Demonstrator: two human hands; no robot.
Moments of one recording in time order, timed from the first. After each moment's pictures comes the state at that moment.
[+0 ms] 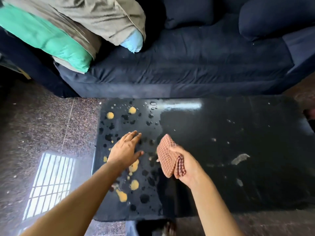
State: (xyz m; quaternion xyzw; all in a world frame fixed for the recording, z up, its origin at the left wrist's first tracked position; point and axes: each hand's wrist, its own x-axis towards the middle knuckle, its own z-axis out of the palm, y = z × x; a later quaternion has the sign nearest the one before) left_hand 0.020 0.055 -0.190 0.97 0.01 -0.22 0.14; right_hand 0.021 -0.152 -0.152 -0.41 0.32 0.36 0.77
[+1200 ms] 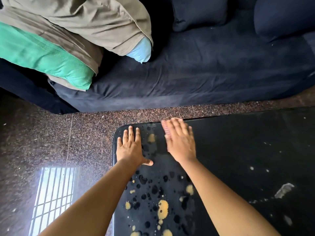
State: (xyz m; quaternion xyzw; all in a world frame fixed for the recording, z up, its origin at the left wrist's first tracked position) left_hand 0.162 0.153 -0.211 0.94 0.07 -0.33 0.03; right_hand 0.192 -0.026 -0.264 -0.99 -0.10 0.07 0.09
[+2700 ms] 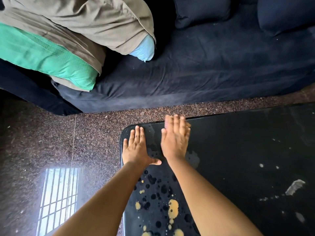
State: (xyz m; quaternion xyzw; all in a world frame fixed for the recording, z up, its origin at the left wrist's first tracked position) left_hand 0.155 0.162 -0.221 0.95 0.08 -0.30 0.09; right_hand 0.188 0.039 -0.264 -0.99 0.03 0.04 0.14
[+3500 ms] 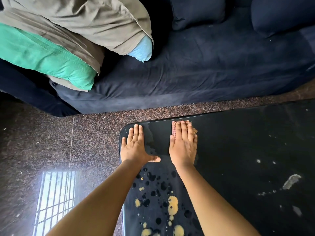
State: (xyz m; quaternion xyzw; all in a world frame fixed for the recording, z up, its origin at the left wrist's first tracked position) left_hand 0.153 0.168 -0.225 0.95 0.06 -0.28 0.10; right_hand 0.161 0.006 -0.267 -0.99 0.06 0.02 0.10
